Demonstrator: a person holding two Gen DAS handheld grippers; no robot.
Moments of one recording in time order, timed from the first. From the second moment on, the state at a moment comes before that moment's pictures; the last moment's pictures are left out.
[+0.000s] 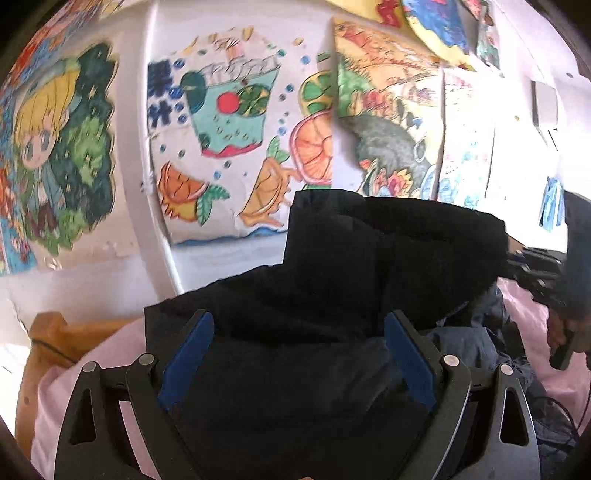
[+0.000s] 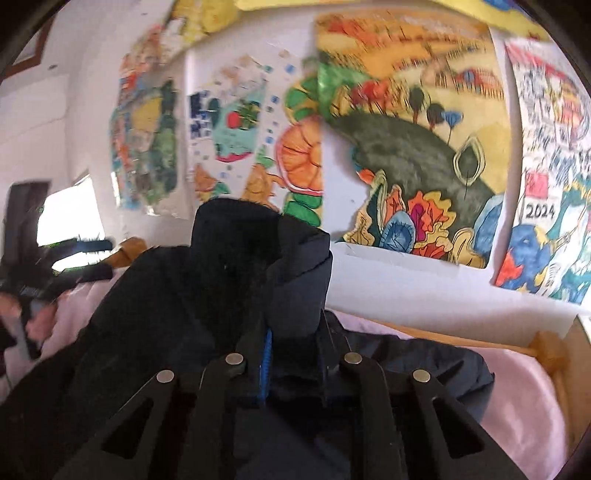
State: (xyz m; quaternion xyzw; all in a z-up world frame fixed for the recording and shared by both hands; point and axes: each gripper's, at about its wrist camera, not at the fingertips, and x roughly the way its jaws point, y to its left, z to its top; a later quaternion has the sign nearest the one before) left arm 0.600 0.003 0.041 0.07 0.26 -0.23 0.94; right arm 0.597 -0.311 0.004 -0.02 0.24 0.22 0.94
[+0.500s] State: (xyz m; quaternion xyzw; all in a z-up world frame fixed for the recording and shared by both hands) left arm 0.599 -0.014 0.087 0.04 0.24 -0.28 0.93; right arm 0.509 -0.307 0.018 -0.08 0.20 0.24 0.94
